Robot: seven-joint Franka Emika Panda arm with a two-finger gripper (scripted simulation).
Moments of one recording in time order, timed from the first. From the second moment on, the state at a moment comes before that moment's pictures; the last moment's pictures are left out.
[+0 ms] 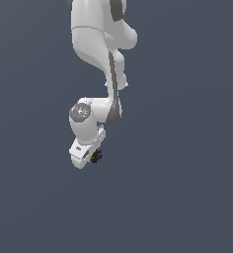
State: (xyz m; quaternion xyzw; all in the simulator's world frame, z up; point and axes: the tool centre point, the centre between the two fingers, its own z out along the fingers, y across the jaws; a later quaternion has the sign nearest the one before) arm 0.018 -0.114 0.034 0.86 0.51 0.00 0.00
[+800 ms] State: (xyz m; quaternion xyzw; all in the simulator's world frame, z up) arm 0.001 -0.084 0.069 0.86 0.51 0.00 0.00
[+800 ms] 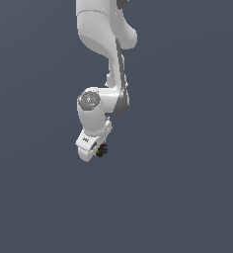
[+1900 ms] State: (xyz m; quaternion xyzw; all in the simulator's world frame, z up) arm -0.073 0.074 0.251 0.86 0.51 0.00 0.00
